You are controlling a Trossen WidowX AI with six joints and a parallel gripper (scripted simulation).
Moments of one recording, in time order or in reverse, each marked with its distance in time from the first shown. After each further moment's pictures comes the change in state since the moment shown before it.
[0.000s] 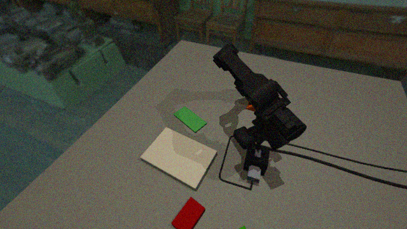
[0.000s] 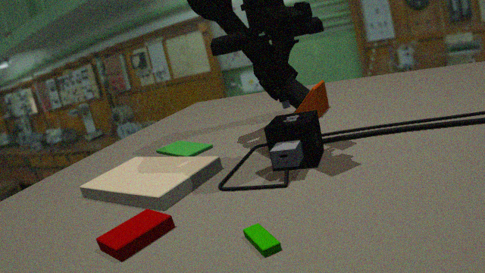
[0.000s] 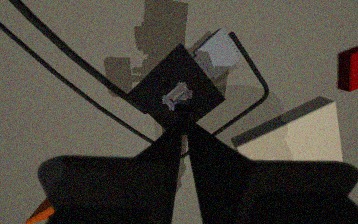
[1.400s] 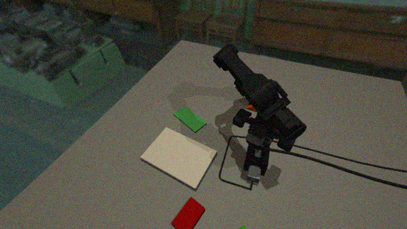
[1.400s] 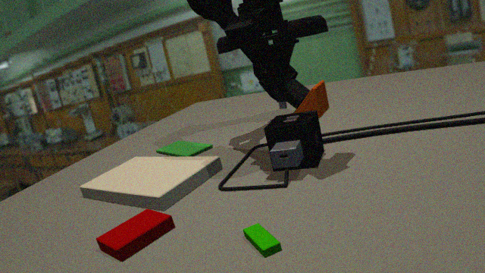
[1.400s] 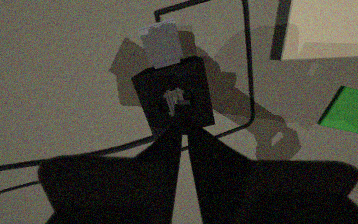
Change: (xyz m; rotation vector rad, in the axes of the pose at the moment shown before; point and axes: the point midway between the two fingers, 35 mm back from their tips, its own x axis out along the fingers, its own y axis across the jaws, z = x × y) arm 0.000 0.000 0.000 1.099 0.000 0.000
